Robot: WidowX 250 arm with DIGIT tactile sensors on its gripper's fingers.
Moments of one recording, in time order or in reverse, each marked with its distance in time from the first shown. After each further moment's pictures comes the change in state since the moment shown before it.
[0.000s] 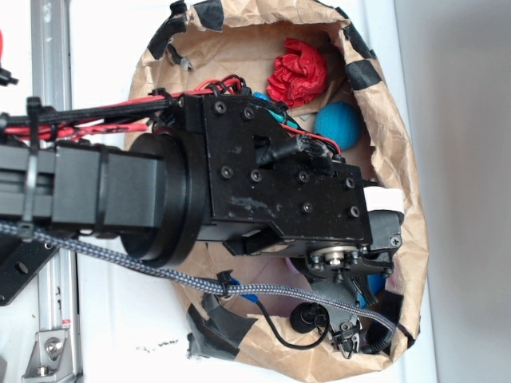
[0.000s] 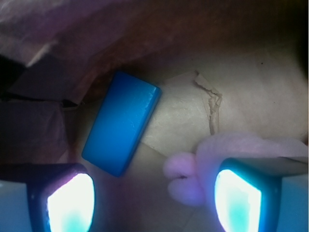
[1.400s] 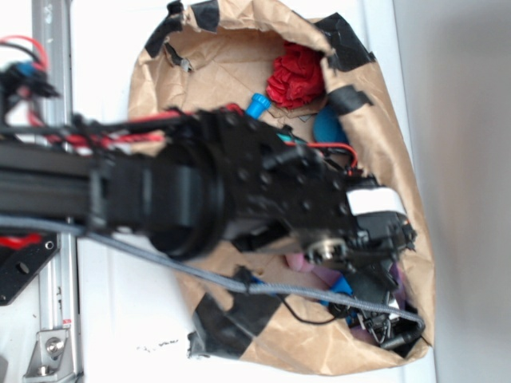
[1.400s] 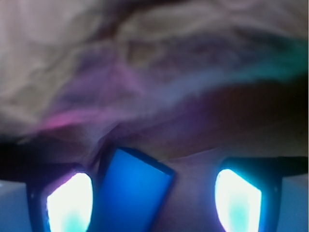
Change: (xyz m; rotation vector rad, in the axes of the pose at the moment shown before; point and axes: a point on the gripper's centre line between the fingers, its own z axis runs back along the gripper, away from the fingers) arm 0.031 -0.008 -0.031 -0.046 -0.207 -0.019
